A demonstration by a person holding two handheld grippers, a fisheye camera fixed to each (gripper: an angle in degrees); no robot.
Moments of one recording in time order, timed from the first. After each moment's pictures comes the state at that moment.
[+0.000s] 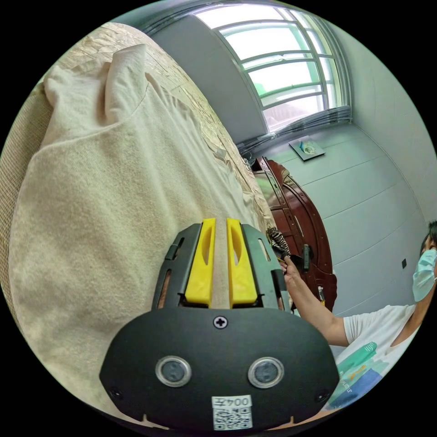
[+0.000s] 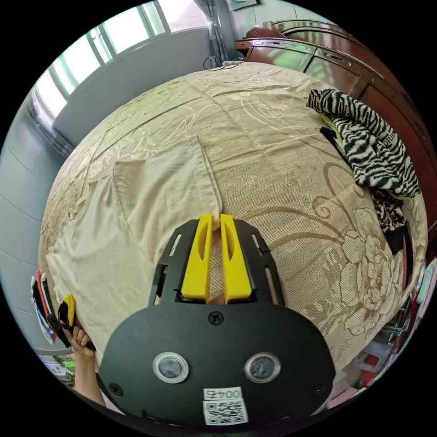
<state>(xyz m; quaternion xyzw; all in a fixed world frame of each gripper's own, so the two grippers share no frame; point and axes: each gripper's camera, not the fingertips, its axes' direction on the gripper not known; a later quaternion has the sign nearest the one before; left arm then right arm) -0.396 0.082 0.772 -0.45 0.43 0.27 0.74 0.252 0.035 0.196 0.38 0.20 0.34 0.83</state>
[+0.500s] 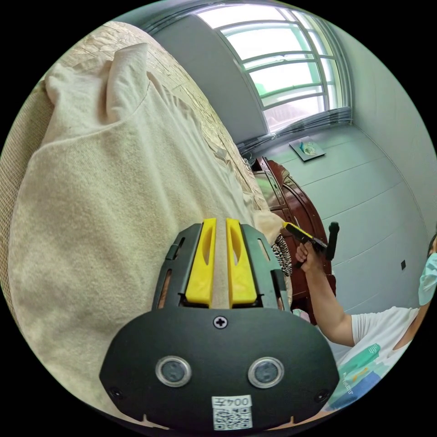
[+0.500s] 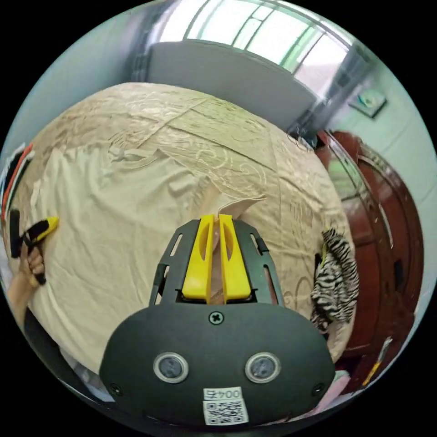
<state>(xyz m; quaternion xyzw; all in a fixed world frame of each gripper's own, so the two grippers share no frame) -0.374 0.015 0.821 -0.45 0.42 0.27 0.74 -0.062 -0.110 0.173 0.30 0.47 0.02 0.83</state>
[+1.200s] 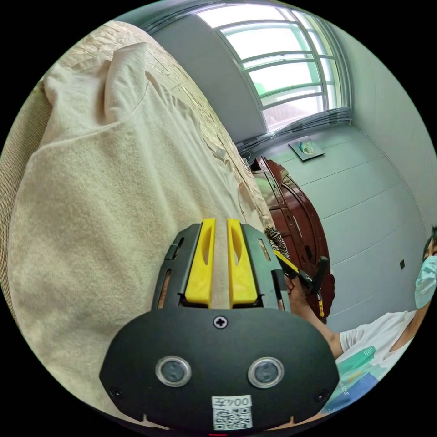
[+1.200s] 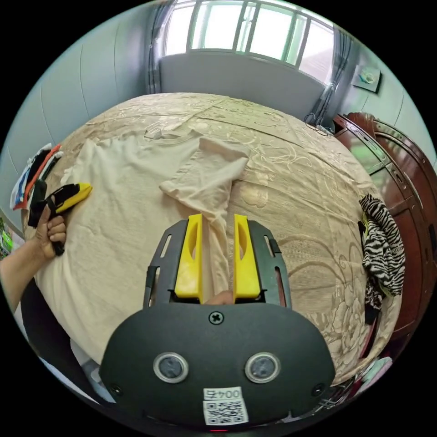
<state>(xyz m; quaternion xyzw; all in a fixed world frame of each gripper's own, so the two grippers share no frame) -0.273 -0.113 0.887 -0.45 0.42 0.27 0.74 -0.063 -0.040 0.269 0.35 0.35 0.04 0.87</state>
